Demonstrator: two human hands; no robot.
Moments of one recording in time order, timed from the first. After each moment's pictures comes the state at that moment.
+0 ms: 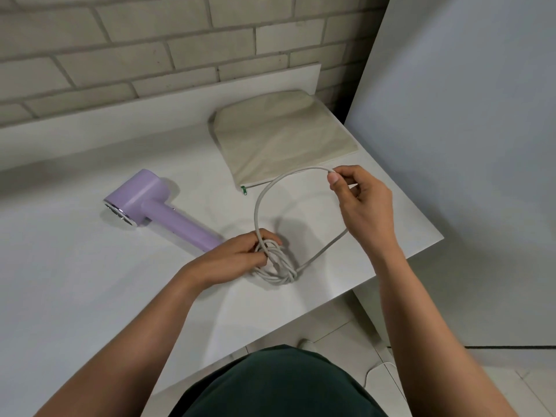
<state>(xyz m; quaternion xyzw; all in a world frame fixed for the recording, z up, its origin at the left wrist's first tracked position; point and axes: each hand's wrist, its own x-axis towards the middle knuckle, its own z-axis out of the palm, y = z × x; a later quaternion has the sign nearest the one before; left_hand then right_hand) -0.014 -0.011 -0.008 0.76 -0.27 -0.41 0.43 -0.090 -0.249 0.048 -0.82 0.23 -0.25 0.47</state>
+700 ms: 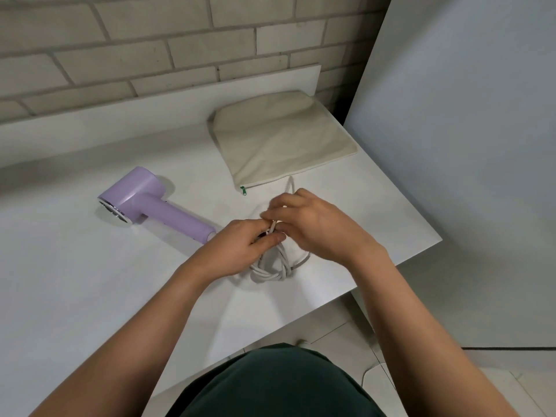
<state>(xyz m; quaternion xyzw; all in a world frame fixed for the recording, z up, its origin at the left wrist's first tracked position) -0.013 -0.027 0.015 0.84 -0.34 -0.23 0.36 -0.072 -0.219 0.034 -0.97 -0.17 -0.07 0.13</state>
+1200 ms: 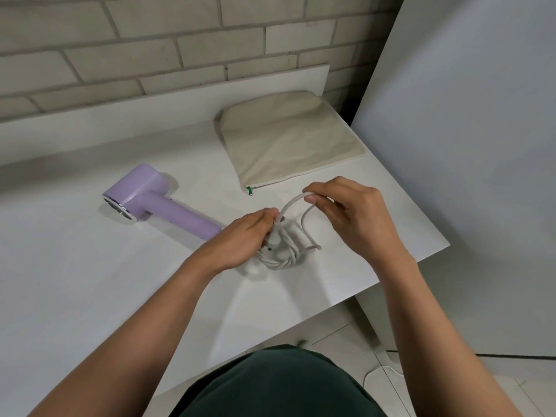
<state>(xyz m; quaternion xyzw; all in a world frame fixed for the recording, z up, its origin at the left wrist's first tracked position) -0.004 -0.029 0.023 0.82 -0.23 -0.31 0.43 -0.086 -0.244 0.049 -0.93 -0.03 -0.26 0.28</state>
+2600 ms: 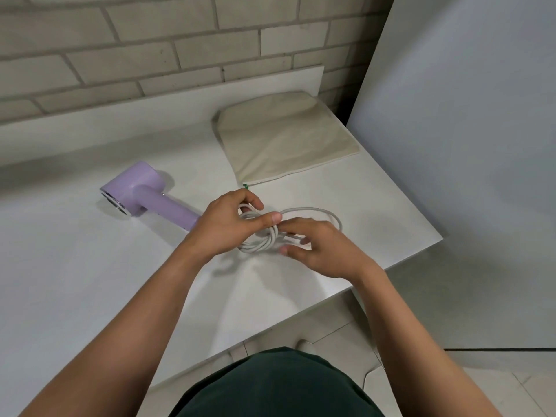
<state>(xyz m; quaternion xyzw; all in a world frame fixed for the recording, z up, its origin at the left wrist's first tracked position) -0.003 -0.023 0.032 0.86 -0.17 -0.19 0.45 -0.105 -0.226 0.004 -0.93 -0.07 0.04 0.36</state>
